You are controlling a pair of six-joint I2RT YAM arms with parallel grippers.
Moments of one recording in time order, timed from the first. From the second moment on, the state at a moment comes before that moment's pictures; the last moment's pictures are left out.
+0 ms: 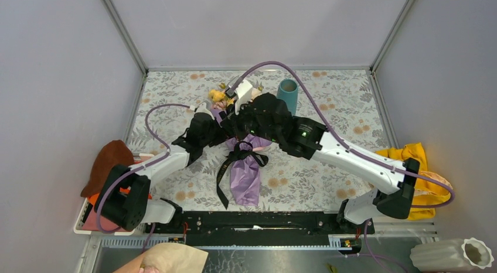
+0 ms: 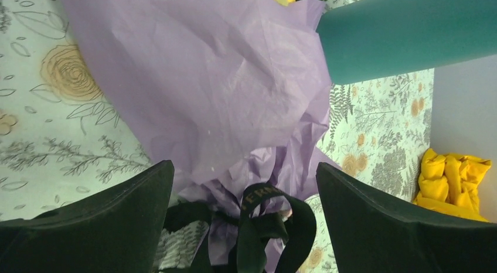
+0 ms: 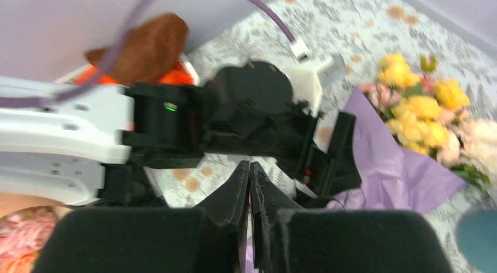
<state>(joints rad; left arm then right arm) -0.43 1.36 0.64 0.16 0.07 -0.82 1.10 1.45 1.57 -0.37 0.05 0.18</state>
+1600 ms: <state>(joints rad) -0.63 1.44 1.05 -0.23 -0.02 -0.77 0.97 1.61 1.09 -0.43 0.45 0.41</state>
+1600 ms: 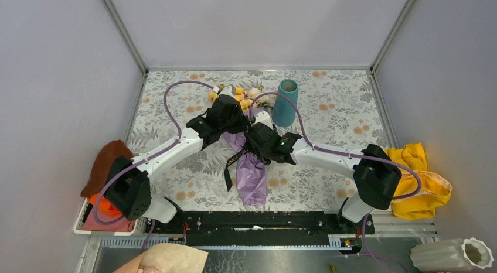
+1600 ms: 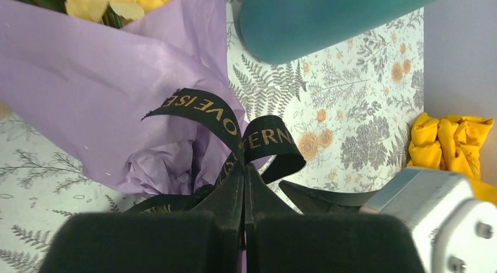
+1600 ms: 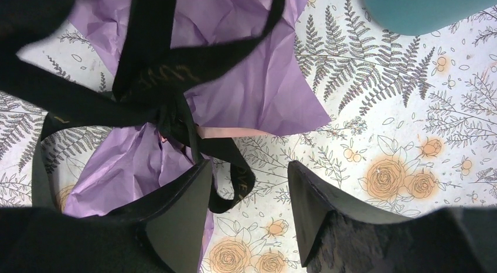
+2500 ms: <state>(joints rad) -0.32 1.30 1.42 -0.50 -0.32 -0.71 0.96 1.53 1.05 -0.42 0.45 0.42</state>
